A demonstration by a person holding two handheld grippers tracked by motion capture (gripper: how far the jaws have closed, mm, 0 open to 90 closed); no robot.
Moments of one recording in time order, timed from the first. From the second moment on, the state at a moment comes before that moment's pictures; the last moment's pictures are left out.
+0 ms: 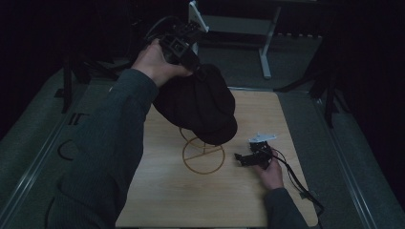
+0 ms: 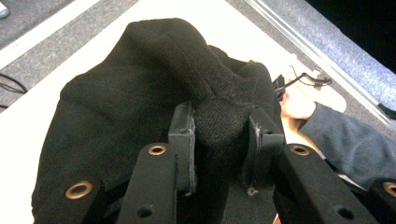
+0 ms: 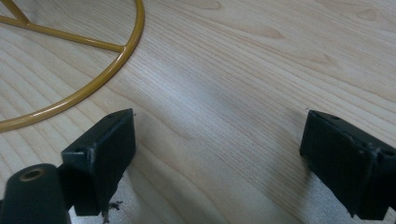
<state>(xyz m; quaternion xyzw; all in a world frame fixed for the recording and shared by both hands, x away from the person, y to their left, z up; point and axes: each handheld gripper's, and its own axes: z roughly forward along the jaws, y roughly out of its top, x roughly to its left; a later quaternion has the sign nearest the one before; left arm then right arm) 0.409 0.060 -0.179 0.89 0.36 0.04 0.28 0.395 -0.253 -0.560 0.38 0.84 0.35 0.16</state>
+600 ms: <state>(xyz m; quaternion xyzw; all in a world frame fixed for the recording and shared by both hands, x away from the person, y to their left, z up) 0.413 0.059 -0.206 0.89 0.36 0.02 0.27 0.395 -0.253 -0.560 0.38 0.84 0.35 0.16</state>
